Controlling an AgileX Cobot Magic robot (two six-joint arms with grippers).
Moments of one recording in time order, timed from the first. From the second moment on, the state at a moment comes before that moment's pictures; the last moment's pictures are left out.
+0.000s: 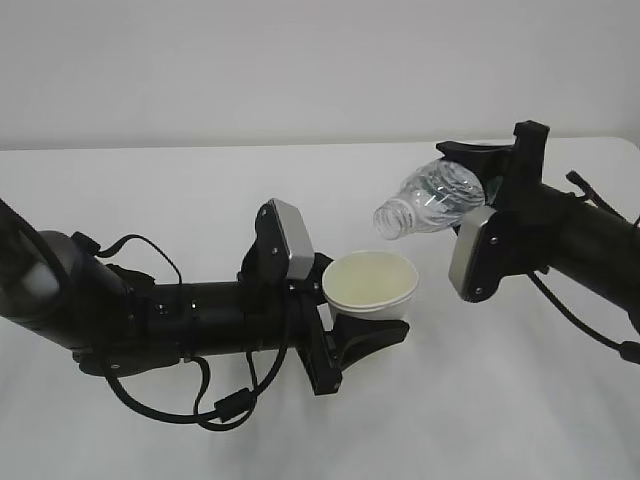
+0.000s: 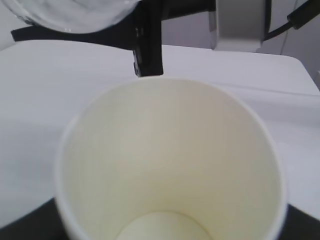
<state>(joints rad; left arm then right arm) -0.59 2.17 -0.90 0.81 -1.11 -0.30 0.15 1.90 -0.66 -0.49 -1.11 -1.28</state>
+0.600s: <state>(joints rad) -0.59 2.17 -0.90 0.81 -1.11 -0.30 0.15 1.90 -0.67 -0.50 -1.11 -1.33</state>
